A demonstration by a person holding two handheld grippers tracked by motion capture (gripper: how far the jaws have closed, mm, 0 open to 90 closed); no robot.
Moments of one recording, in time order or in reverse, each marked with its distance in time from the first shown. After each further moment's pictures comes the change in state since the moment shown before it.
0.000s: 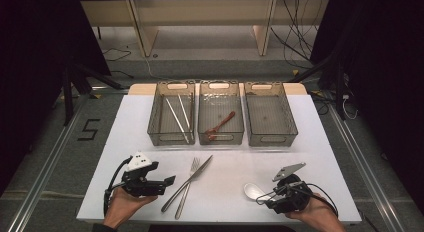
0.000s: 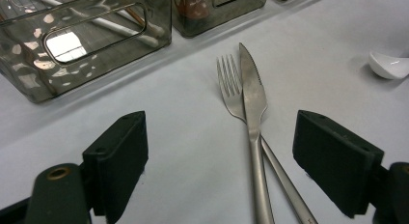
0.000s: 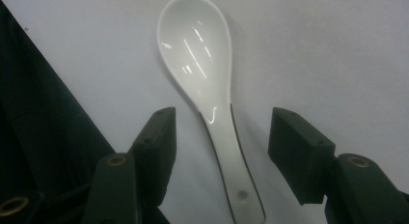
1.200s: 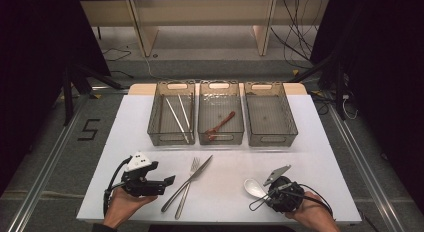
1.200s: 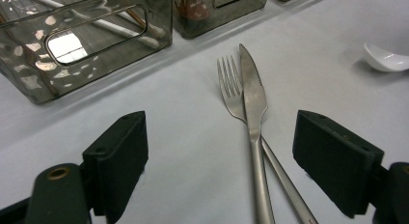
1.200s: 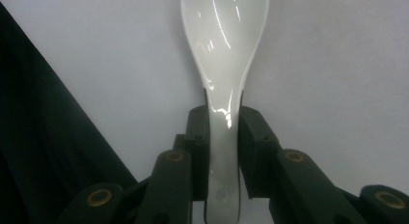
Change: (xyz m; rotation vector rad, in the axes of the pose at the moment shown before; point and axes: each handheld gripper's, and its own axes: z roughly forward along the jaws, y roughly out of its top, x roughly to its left) left arm 0.000 0.000 -0.001 -0.004 0.002 0.002; right arm 0.013 0.011 0.008 0.106 -0.063 -0.084
